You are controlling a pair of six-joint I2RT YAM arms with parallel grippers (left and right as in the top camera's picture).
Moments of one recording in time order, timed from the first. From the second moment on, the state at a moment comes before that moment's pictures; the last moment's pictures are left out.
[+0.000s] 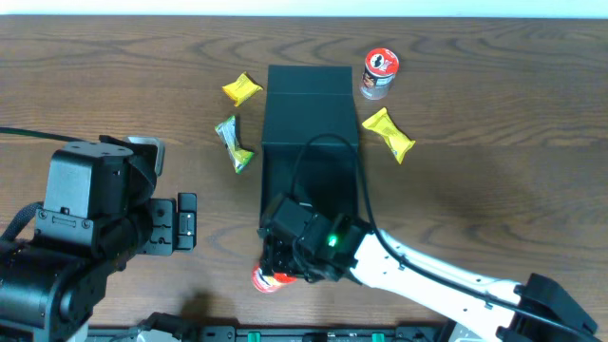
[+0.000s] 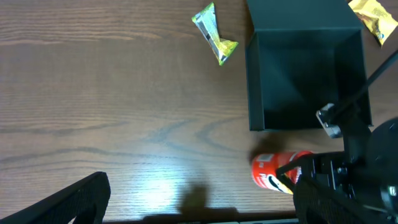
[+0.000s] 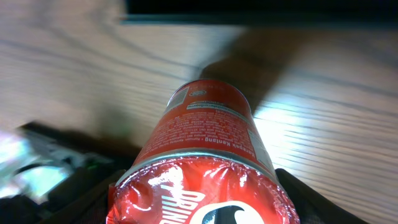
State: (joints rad) left arm -0.24 1.07 1.67 -1.63 -0.06 -0.15; right arm 1.04 1.55 1.04 -0.66 -0.27 1.13
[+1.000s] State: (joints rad) left arm -0.24 1.07 1.67 -1.55 -0.06 -0.15; right arm 0.57 1.55 1.04 -0.29 -0.54 1.05
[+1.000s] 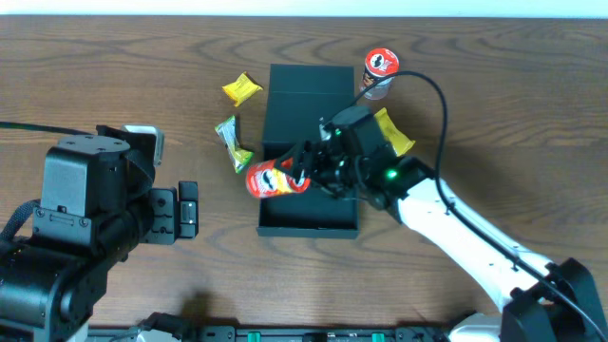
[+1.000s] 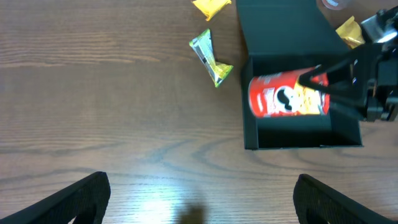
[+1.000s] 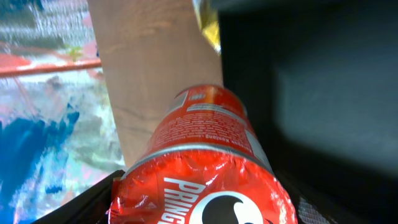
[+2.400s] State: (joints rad) left arm -0.24 1.14 1.67 -1.48 -0.06 -0.15; right arm 0.44 1.58 1.04 -0.30 -0.50 0.92
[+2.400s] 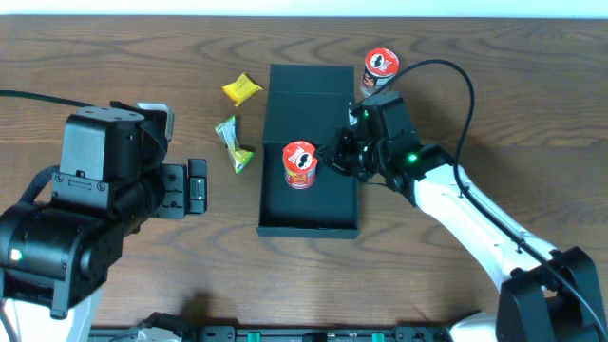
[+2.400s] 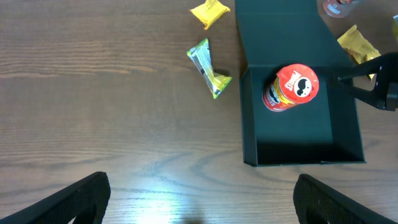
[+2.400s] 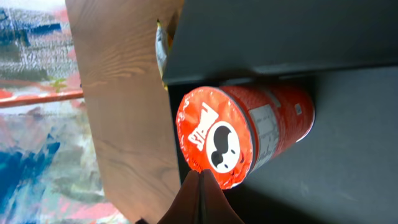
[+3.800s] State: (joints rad) left arm -0.24 1.14 1.67 -1.46 -0.06 -0.11; right arm 0.52 1.64 1.04 -0.31 -0.30 0.96
